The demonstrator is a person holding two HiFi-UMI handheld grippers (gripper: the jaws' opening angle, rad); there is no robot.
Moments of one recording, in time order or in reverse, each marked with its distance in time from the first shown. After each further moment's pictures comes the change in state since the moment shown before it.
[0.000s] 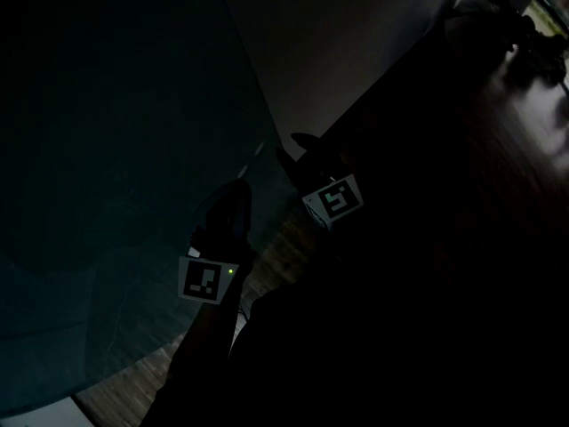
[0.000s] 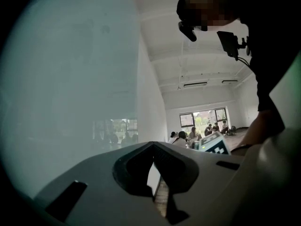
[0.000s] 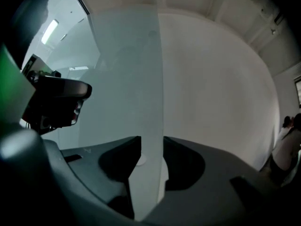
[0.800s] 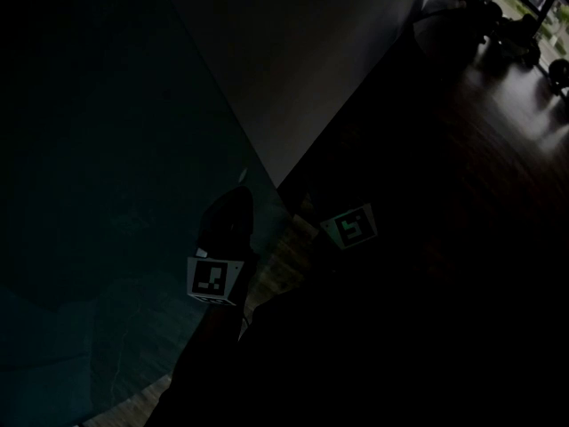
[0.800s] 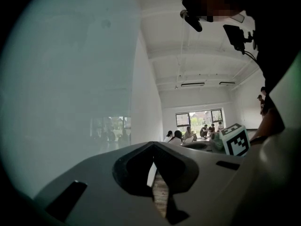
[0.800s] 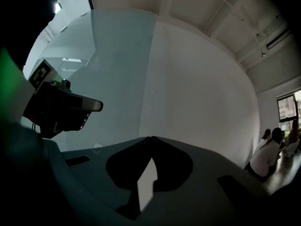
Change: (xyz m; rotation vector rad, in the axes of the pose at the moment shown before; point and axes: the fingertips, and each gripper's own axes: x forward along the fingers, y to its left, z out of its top) left arm 0.030 -0.010 -0.015 -0.024 0.008 -0.058; right arm -0.069 -0.035 0.010 -0.081 -0.026 -0.200
